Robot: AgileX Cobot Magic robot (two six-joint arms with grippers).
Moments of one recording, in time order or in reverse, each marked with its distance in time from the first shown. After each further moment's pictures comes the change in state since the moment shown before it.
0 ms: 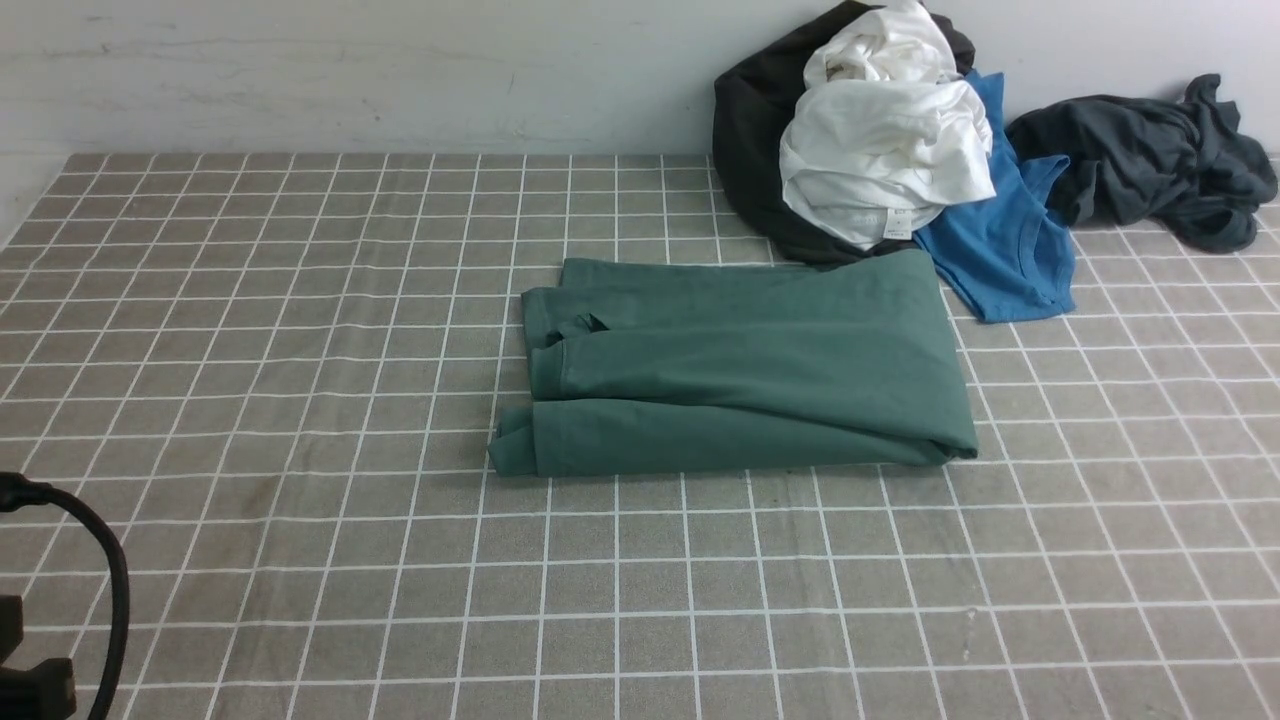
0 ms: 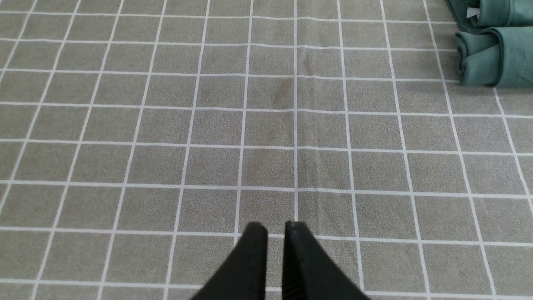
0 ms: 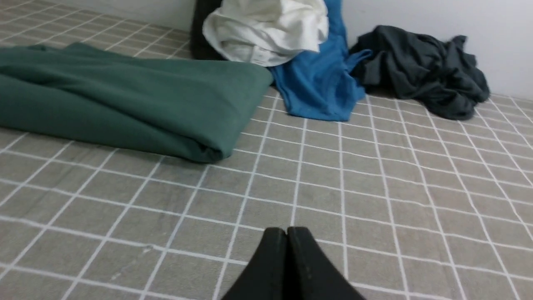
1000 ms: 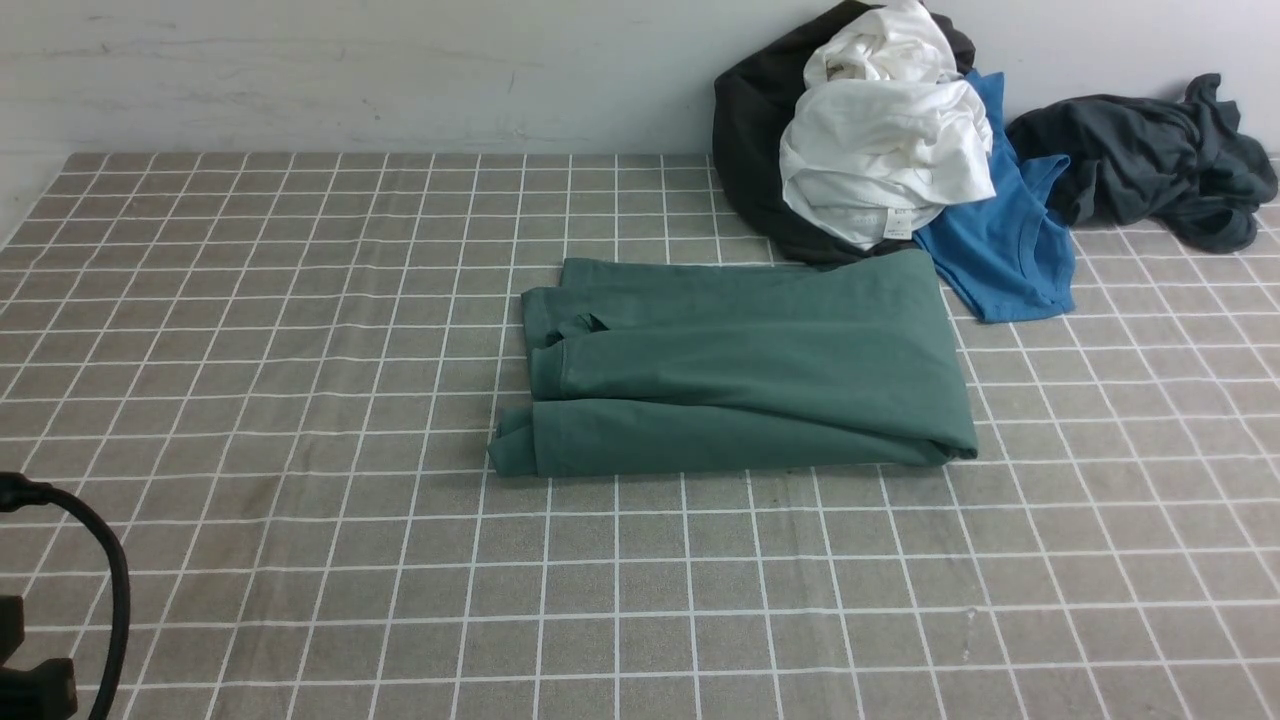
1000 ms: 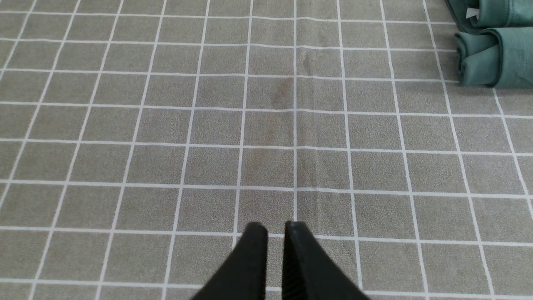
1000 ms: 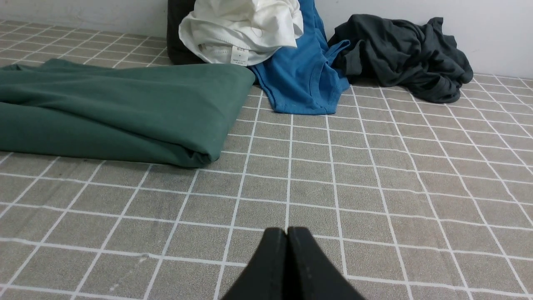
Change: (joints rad) right arm -0.019 0.000 0.000 0.027 0.003 0.026; left arm 0.000 0.000 0.000 -0.005 0.001 0.000
